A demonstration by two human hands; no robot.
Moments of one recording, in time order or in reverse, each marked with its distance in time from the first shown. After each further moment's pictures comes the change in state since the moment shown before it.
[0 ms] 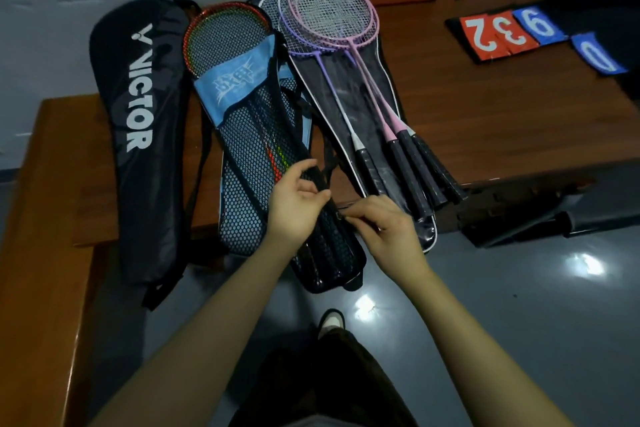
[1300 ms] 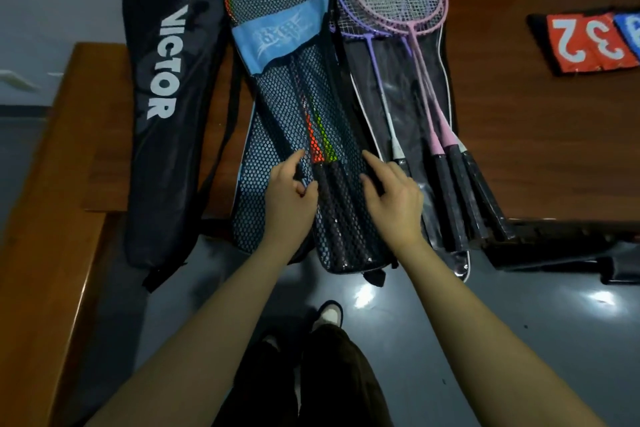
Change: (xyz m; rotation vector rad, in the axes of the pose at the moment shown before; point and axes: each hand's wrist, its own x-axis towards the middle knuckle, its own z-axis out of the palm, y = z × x) left_hand 0.042 -0.044 -0.014 0.272 0.259 0.039; right_hand 0.082 0.053 0.053 -0.246 0.123 0.037
